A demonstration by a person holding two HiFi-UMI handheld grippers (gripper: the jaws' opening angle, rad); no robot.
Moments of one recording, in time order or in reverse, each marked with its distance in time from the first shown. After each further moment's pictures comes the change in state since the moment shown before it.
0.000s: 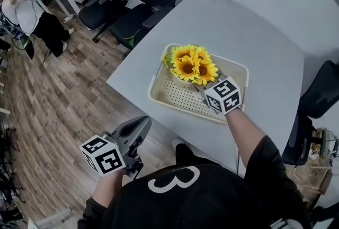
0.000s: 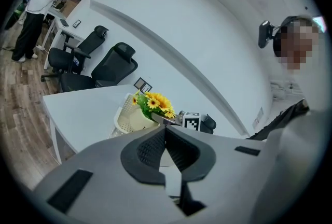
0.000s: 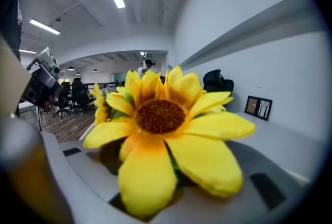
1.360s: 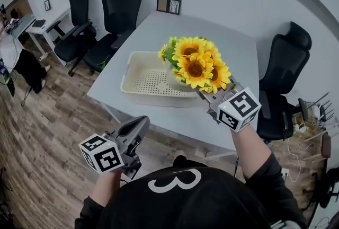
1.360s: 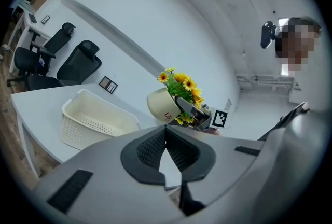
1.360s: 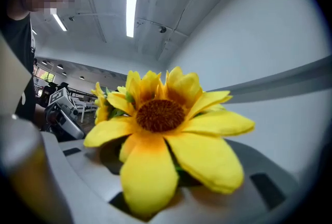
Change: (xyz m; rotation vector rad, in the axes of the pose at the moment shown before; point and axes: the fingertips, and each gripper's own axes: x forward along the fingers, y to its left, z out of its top) left arm -0.035 -0.134 -0.050 0.140 0.011 -0.298; right arm -0.268 0.098 0.121 -0.117 -0.323 -0.262
